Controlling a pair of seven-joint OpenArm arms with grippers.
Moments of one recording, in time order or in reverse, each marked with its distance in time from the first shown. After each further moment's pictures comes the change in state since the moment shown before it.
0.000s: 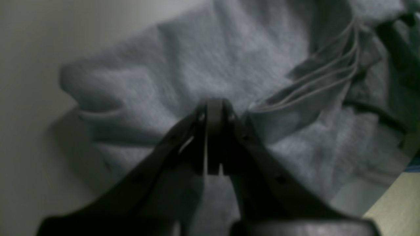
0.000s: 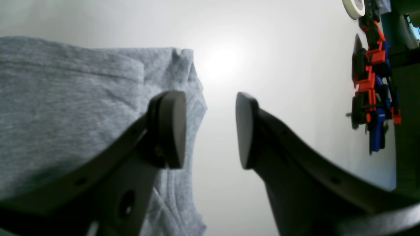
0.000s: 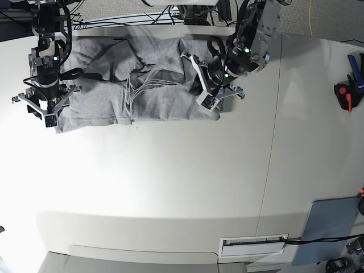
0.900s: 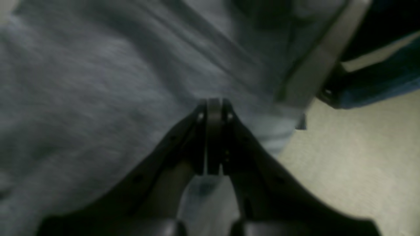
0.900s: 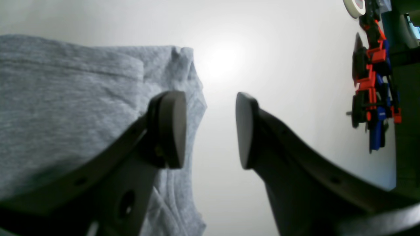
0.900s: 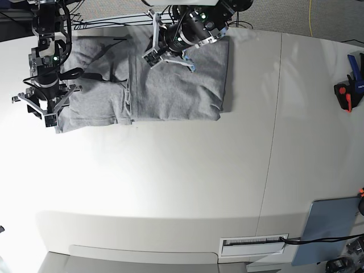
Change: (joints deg) left arm 0.6 -0.5 26.1 -0.1 10.4 5.9 -1.4; right arm 0.0 0.0 0.0 0.0 0.0 0.0 -0.4
